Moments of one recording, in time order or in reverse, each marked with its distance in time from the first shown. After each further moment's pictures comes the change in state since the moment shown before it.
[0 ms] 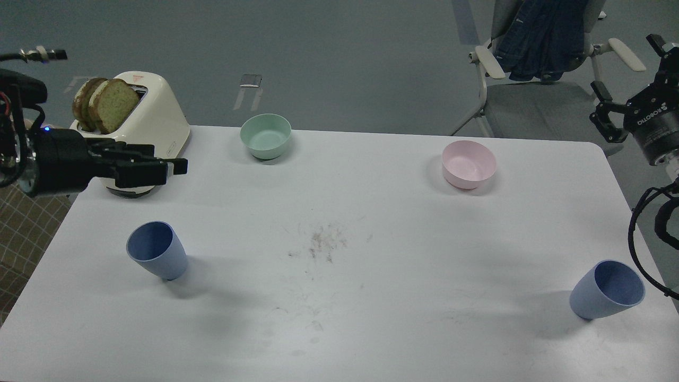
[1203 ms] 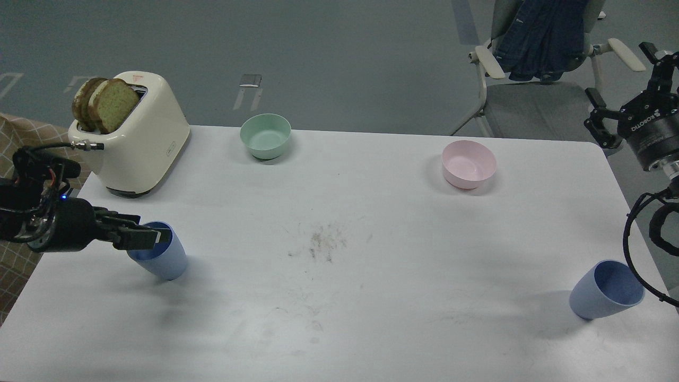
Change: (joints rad) left arm 0.061 -0.121 0.144 0.224 0.087 0.000 -0.046; right arm -0.019 0.012 0.000 0.005 0.000 0.000 0.000
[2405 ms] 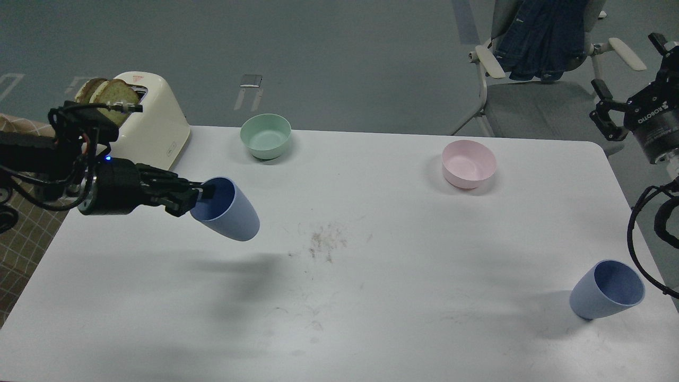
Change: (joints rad) left arm -0.248 -0.131 -0.011 -0.180 0.013 0.000 0.033; right arm 0.043 -0.014 0.011 0.023 0.001 0.000 0.002
